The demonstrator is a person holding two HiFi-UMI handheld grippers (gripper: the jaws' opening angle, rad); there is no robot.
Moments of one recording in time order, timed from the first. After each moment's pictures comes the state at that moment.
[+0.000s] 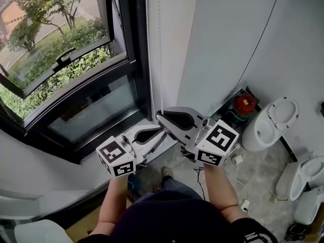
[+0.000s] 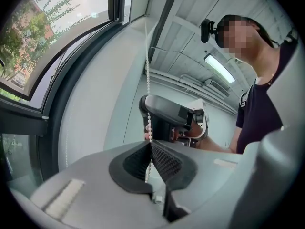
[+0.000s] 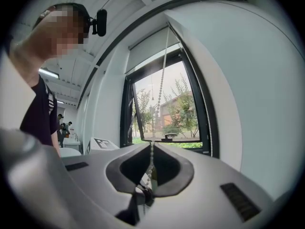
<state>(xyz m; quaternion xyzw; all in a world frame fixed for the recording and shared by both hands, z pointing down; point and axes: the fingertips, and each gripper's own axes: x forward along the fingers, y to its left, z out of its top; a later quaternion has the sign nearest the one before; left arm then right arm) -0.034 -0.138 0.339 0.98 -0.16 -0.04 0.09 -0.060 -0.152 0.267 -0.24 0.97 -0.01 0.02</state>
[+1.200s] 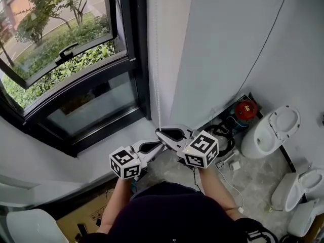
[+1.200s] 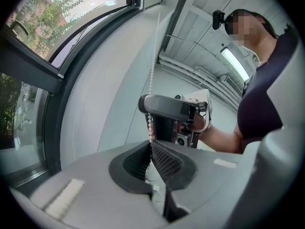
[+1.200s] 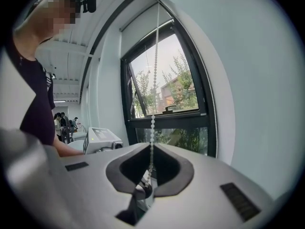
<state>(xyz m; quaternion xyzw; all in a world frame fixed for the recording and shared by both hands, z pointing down) -0.005 -0.128 0.461 0.96 -0.20 0.01 0.18 -0.037 -0.150 0.396 -0.20 0.97 -0.09 -0.08</state>
